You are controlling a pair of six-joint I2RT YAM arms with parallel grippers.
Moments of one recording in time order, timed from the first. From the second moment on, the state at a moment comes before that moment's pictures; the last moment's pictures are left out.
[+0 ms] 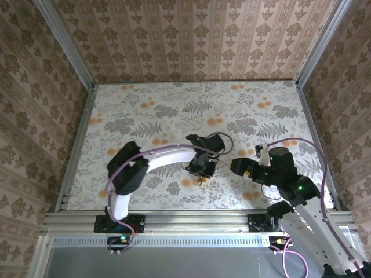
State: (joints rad) left arm -1.07 1.91 1.39 -0.85 0.17 -0.71; right arm 0.34 0.52 0.57 -0.72 -0.42 0.73
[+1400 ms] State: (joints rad) left arm -0.91 1.39 0.90 0.13 0.32 -0.82; right arm 0.50 0.69 0.43 -0.20 -0.30 0.74
